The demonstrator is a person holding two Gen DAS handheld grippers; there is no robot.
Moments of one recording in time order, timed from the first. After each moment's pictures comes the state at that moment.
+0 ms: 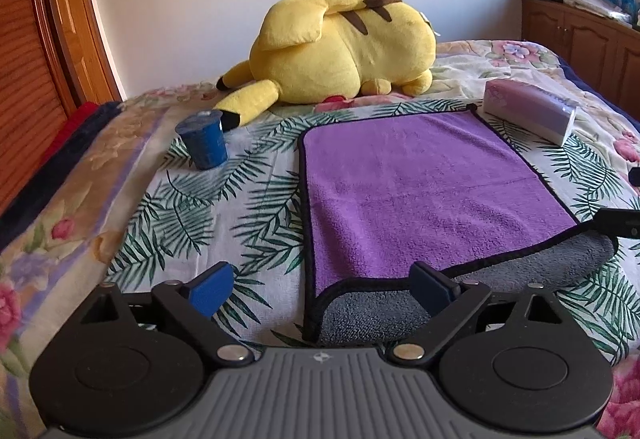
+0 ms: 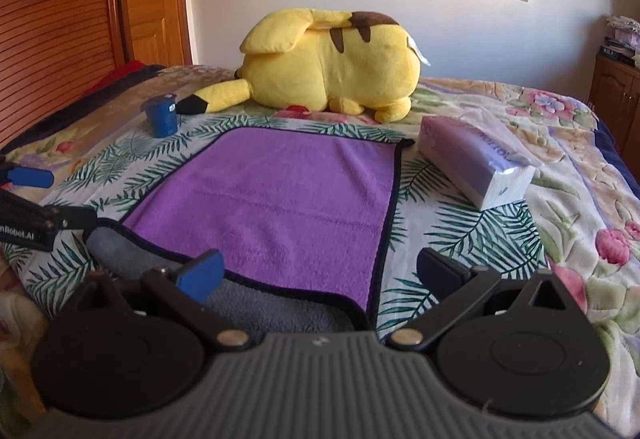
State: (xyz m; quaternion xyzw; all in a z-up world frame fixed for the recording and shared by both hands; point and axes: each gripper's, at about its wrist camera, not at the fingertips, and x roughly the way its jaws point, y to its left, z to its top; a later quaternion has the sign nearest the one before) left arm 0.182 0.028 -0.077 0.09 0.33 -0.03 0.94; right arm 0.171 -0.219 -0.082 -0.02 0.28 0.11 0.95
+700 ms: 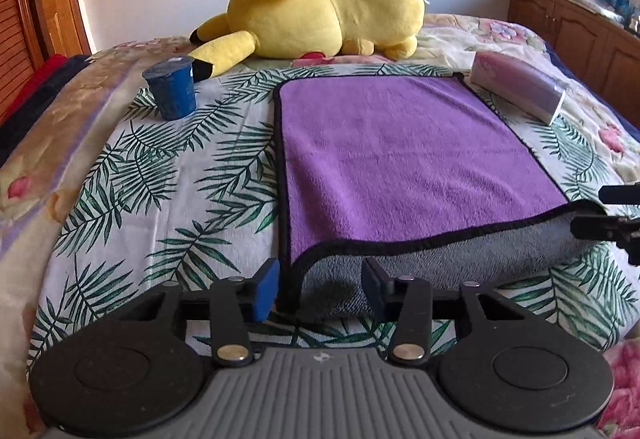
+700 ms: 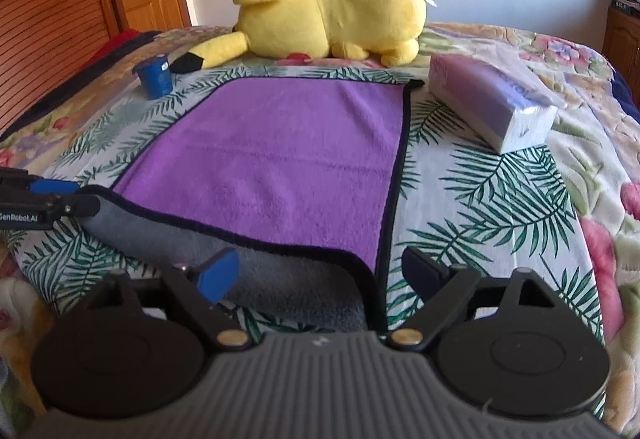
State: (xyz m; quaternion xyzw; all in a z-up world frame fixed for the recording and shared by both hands) left arm 0.196 0.037 -0.104 0.05 0.39 -0.07 0.92; right arm 0.187 -0.224 -0.108 0.00 0.35 0.12 0.93
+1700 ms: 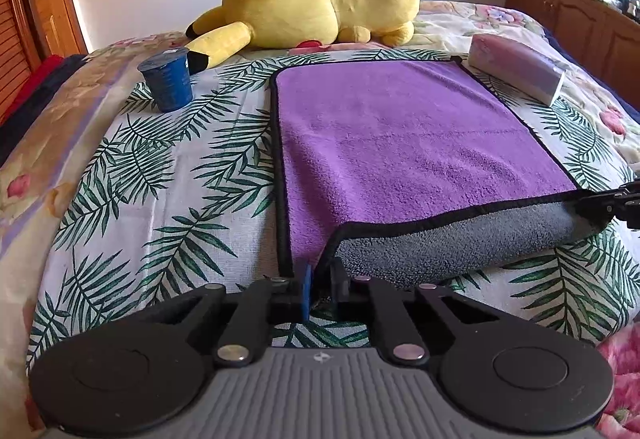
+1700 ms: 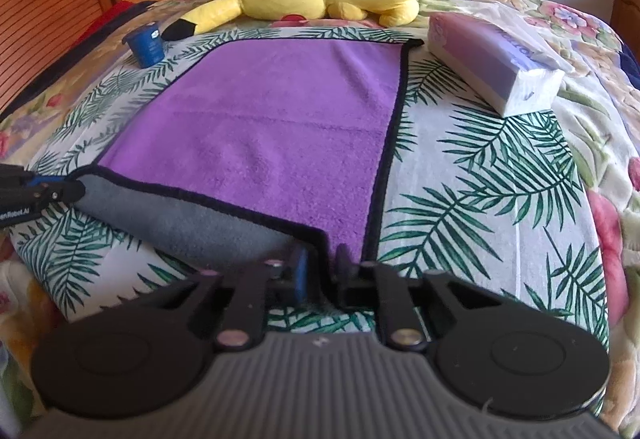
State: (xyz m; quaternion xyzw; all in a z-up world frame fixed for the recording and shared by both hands) left arm 0.192 0.034 -0.111 0.06 0.39 -0.07 0.91; right arm 0.197 -0.232 -0.118 0.00 0.41 0.14 0.90
